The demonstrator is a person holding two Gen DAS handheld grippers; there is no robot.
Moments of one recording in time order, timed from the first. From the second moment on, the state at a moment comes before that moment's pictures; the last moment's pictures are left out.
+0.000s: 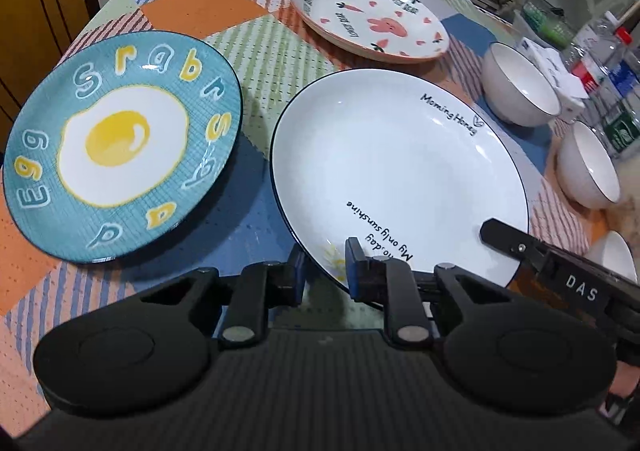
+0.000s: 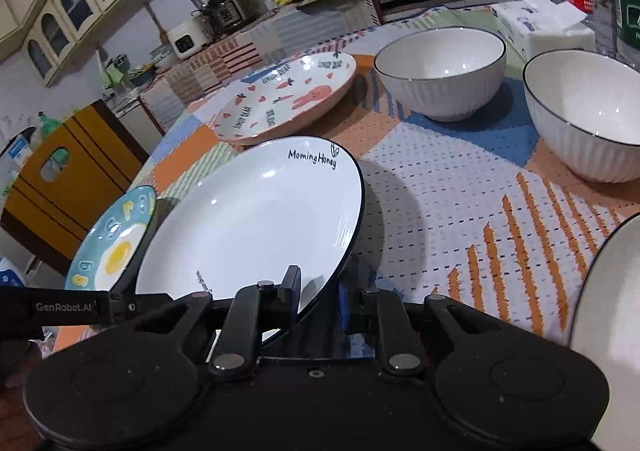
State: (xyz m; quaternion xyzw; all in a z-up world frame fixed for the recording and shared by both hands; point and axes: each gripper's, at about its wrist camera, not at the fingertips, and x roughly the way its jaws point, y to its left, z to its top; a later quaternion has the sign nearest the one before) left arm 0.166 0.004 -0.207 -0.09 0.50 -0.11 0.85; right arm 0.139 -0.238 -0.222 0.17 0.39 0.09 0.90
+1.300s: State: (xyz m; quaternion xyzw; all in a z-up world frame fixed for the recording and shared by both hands) left arm 0.080 0.009 -0.202 -0.06 0.55 -0.13 0.82; right arm 0.051 -0.233 -0.225 0.11 0.40 0.13 0.90
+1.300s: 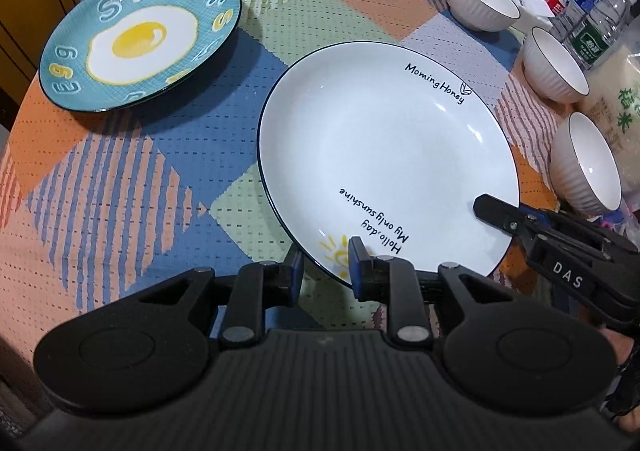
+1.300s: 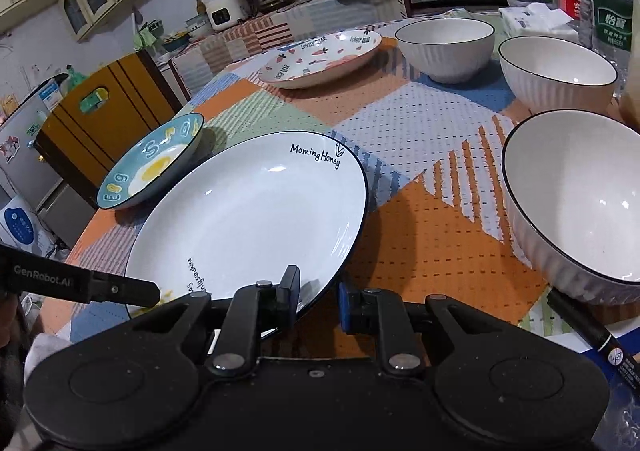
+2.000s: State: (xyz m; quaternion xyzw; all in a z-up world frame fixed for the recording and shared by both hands) left arm 0.068 0.034 -0.131 0.02 0.54 -0.11 0.83; right arm 0.061 -0.210 -0.131 0.04 0.41 0.14 0.90
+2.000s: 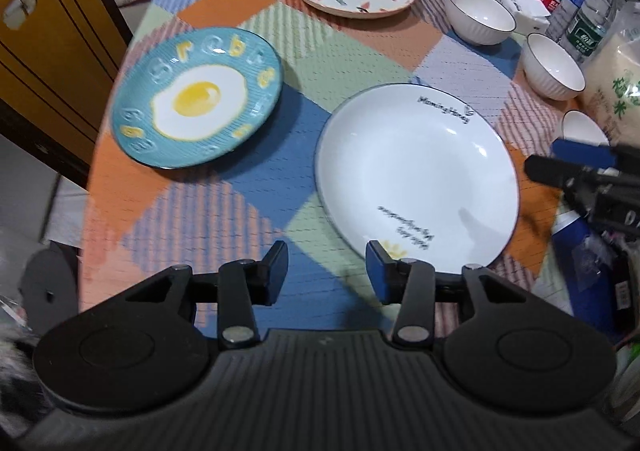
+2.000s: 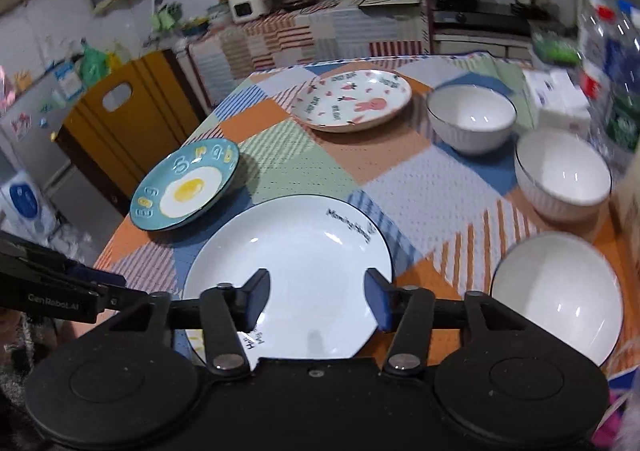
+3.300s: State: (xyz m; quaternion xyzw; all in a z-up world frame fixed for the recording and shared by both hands) left arm 0.184 0.168 -0.145 0.06 0.48 -0.11 0.87; right arm 0.183 -0.056 -0.157 -0.03 0.39 0.28 0.88
